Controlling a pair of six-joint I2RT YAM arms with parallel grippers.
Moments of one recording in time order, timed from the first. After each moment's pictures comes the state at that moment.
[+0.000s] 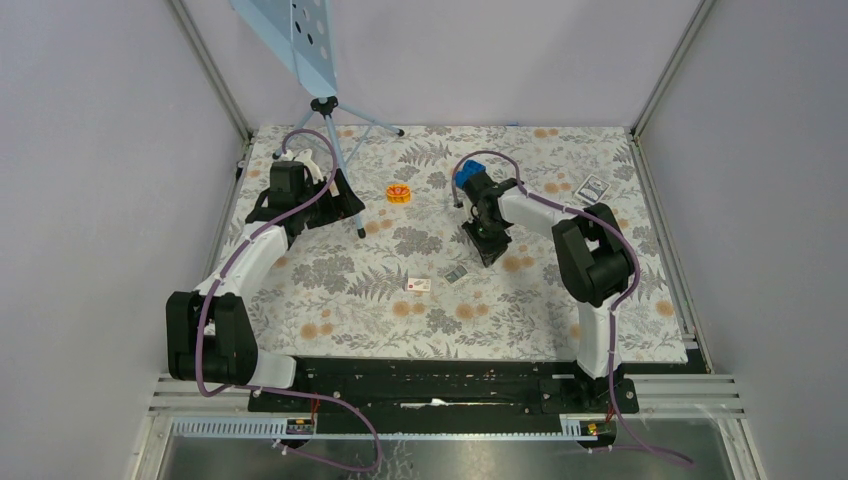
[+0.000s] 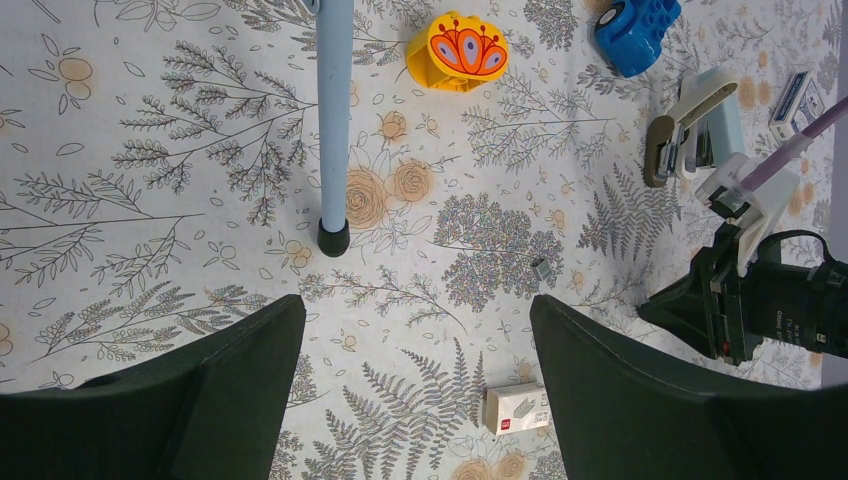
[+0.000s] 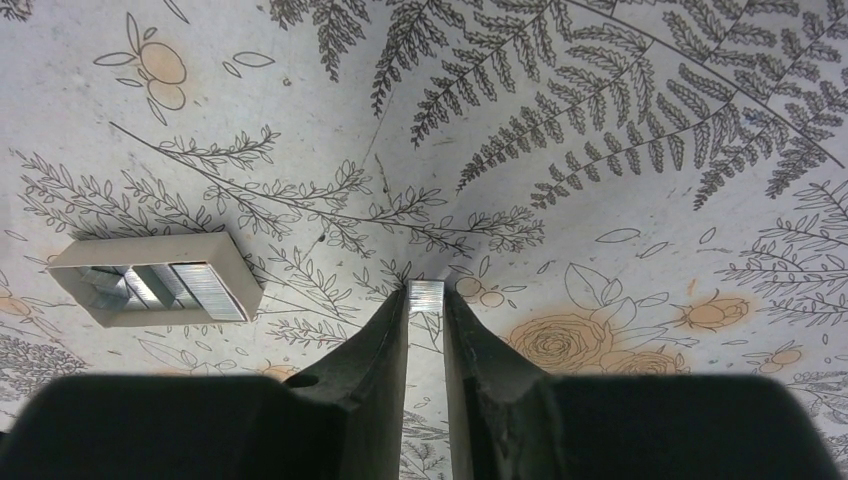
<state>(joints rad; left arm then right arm) -0.08 1.39 0.99 -0.26 0.30 -0.43 0.51 2.03 1.43 -0.83 -0.05 -0.01</state>
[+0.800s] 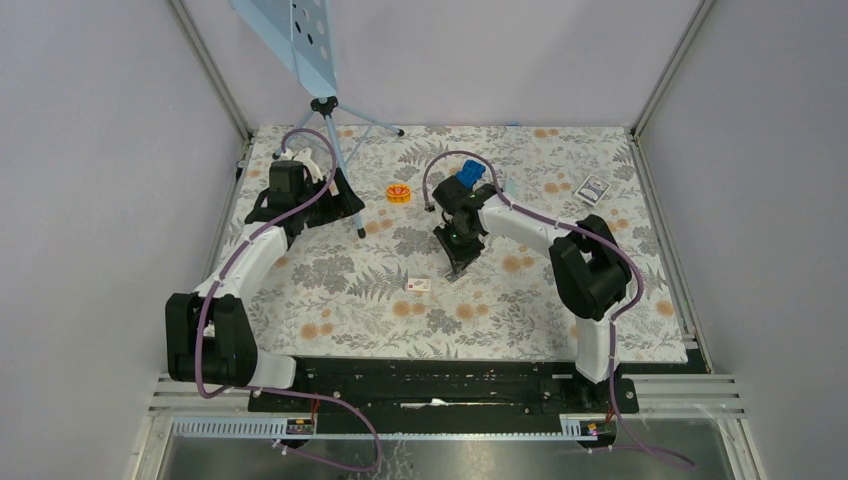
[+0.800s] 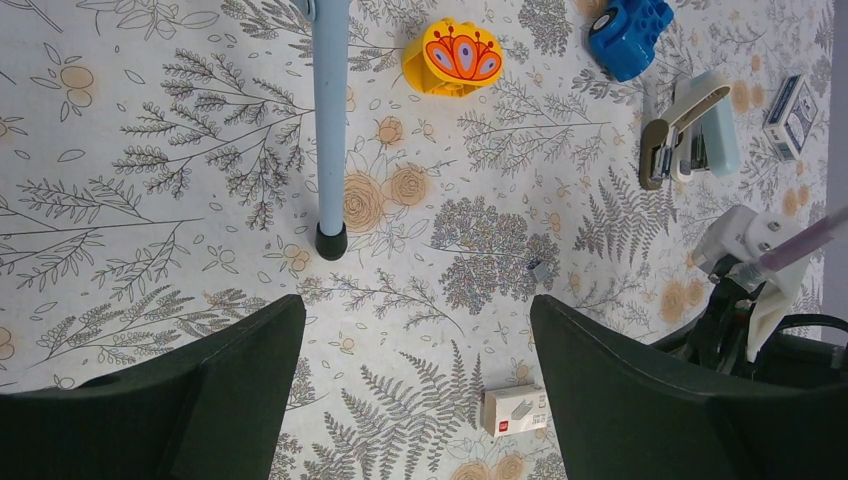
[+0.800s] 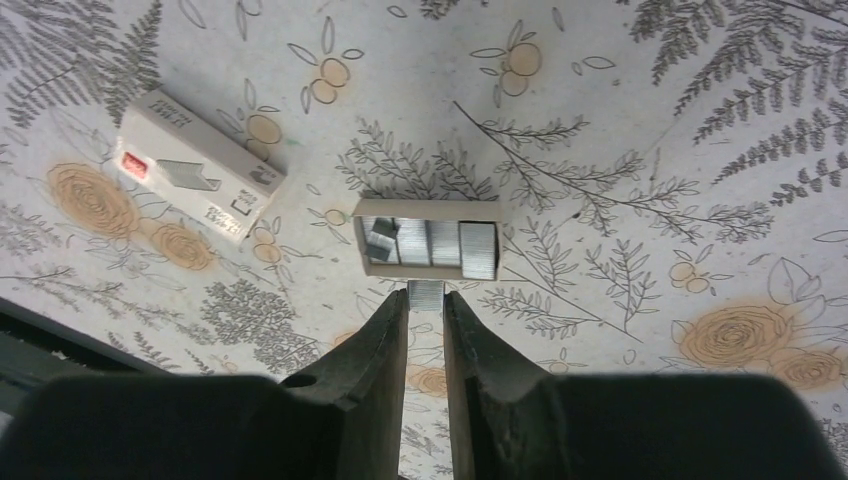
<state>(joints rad) -0.08 1.39 0.99 -0.26 0.30 -0.43 0.68 1.97 1.48 -0.85 -0.11 0.14</state>
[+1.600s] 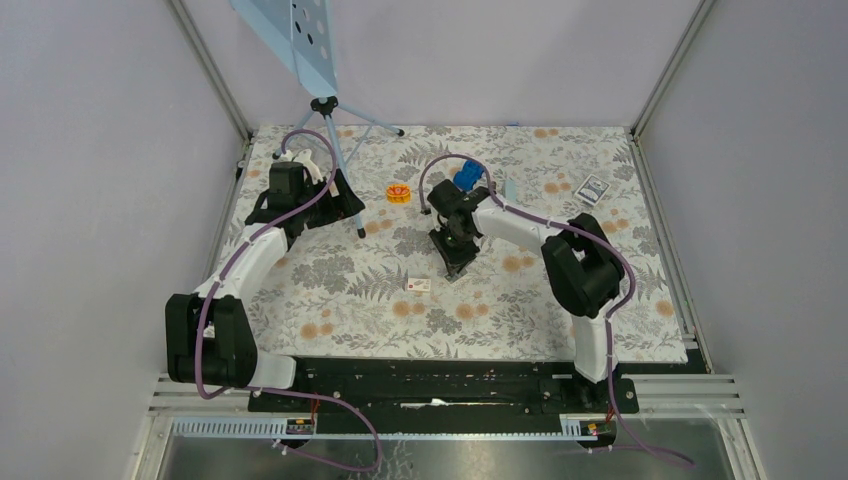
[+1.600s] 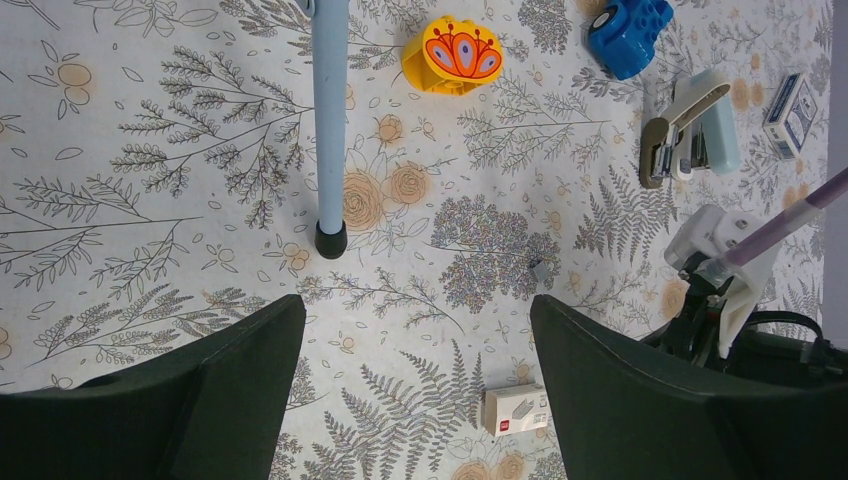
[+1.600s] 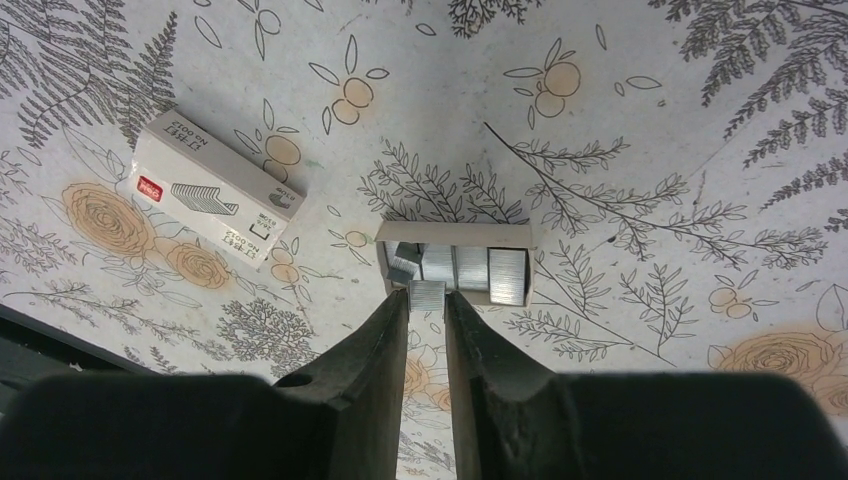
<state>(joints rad) -0.08 1.38 0.97 -0.24 0.31 -0.43 0.71 2.00 1.49 -0.83 -0.13 0.17</state>
